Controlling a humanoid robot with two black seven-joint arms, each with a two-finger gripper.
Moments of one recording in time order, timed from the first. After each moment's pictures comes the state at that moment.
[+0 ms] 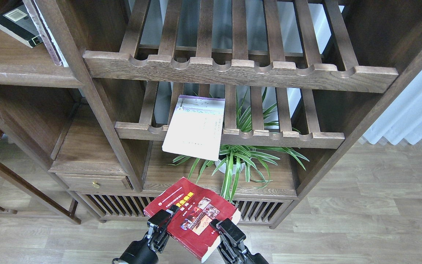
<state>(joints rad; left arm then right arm) 0.15 0.00 -0.78 -1.09 -0.26 -0.49 0.00 -0.32 0.01 0.82 1.22 0.15 0.58 -0.03</state>
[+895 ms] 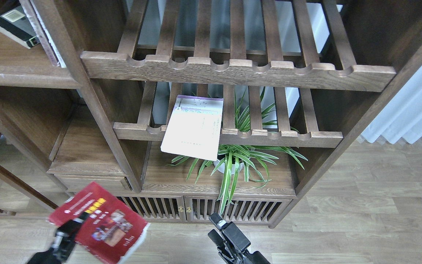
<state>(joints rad) 0.39 0.43 -1.28 -1.24 -0.25 -0.49 0.09 -0.31 0.01 0.83 1.20 0.10 0.58 -0.03</state>
